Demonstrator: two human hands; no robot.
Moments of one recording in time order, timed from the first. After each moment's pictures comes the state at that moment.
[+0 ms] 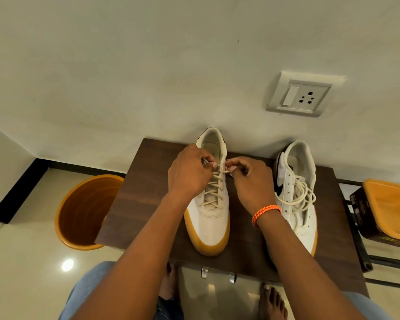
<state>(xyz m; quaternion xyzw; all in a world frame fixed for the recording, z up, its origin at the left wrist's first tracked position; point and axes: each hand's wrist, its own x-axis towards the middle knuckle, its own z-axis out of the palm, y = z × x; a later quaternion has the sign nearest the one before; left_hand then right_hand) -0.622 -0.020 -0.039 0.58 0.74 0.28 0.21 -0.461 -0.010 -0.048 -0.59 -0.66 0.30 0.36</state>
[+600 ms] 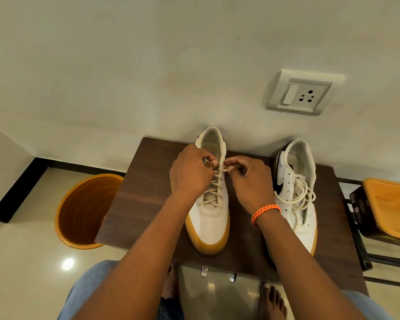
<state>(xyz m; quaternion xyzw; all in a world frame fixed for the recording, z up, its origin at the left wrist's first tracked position) -0.616 -0.018 -0.046 0.56 0.74 0.31 0.20 -0.462 -0.011 -0.048 -0.58 -0.67 0.30 0.35</state>
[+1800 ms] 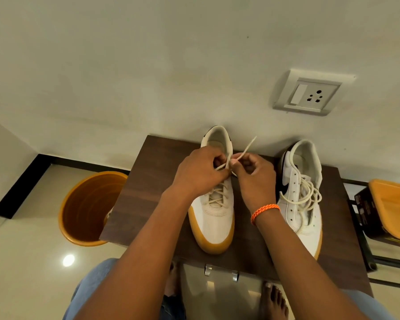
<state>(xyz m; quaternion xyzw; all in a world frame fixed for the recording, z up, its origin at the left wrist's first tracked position) -0.625 -0.020 -0.038 0.65 0.66 0.27 0.25 -0.469 -0.011 -0.052 -0.57 -0.59 0.35 0.44</state>
